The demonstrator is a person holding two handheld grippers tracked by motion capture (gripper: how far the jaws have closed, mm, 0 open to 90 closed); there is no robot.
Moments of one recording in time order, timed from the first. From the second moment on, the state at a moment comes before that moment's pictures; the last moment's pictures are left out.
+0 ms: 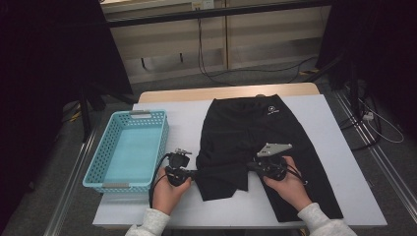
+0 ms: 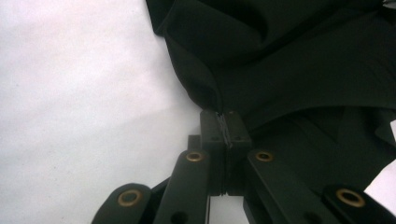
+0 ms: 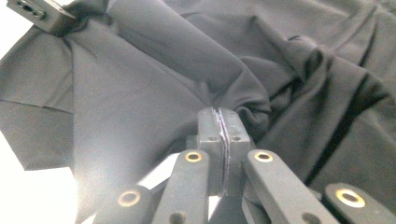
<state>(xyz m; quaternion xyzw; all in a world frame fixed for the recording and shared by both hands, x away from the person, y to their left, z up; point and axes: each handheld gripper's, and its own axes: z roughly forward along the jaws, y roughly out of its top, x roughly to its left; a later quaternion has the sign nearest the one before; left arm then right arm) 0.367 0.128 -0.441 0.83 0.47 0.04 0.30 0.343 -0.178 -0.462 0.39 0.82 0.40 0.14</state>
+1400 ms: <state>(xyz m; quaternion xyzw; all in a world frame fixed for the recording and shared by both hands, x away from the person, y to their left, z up) 0.351 0.113 -0.434 0.85 0.40 0.02 0.35 0.315 -0.122 -0.462 0.29 0.87 0.39 0.11</state>
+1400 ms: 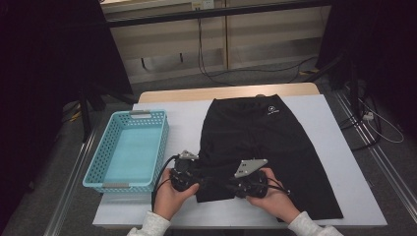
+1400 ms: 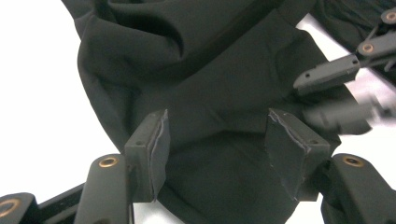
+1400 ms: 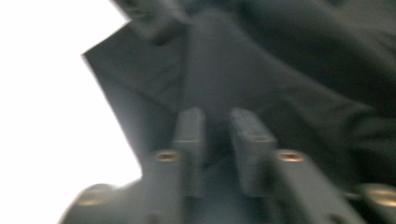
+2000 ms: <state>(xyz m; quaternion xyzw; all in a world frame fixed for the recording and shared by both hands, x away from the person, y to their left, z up) 0.343 0.100 -0.440 0.87 0.36 0.01 0.35 0.334 -0.142 -0.456 0.33 0.83 0.44 0.09</state>
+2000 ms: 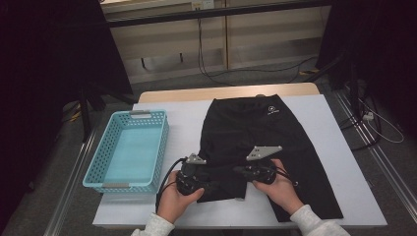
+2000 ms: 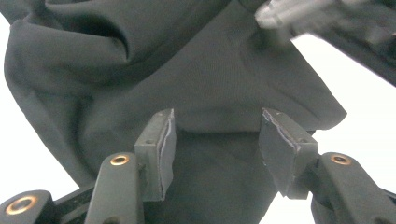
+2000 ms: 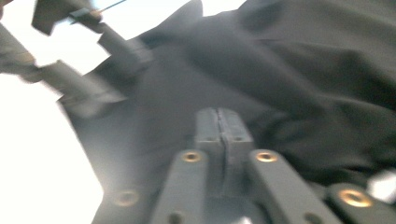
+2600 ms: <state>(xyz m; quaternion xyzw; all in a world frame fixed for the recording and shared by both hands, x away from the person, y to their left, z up) 0.343 0.101 -0.446 0.86 0.36 0.01 0.37 0.340 -0.136 -0.465 0.37 0.82 0.43 0.07</state>
